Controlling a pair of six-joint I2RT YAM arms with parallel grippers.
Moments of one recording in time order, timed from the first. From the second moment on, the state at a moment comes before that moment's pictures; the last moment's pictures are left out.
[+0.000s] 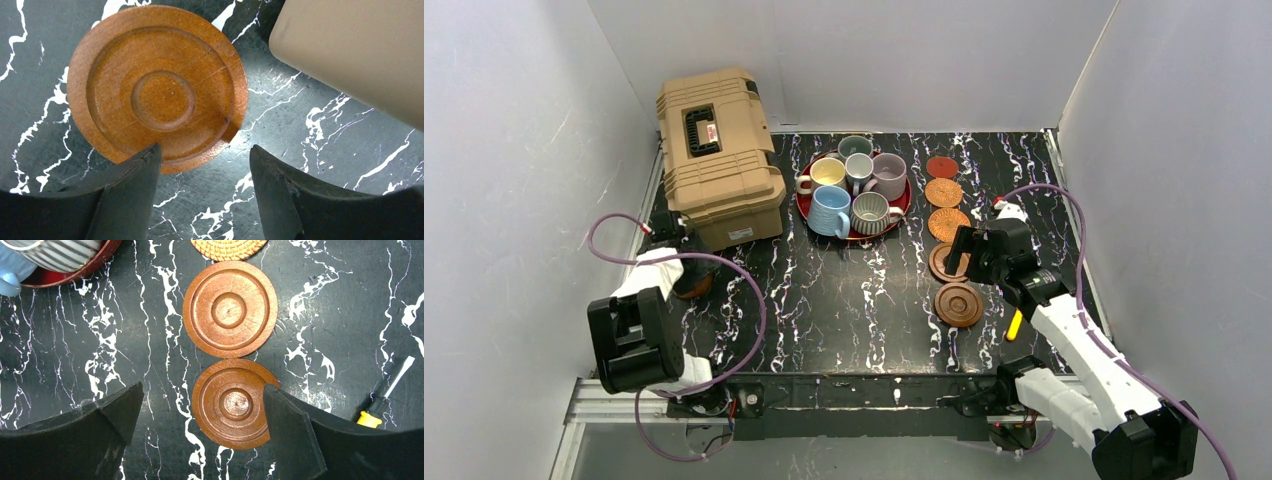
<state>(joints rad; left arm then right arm) 0.25 1.40 0.74 -0.44 -0.04 -0.39 0.37 0.88 0.69 -0.56 0.11 0.47</state>
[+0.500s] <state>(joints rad) 0.08 1.32 0.71 -0.52 -0.06 -0.54 0.37 0.87 0.69 -0.56 0.11 0.47</state>
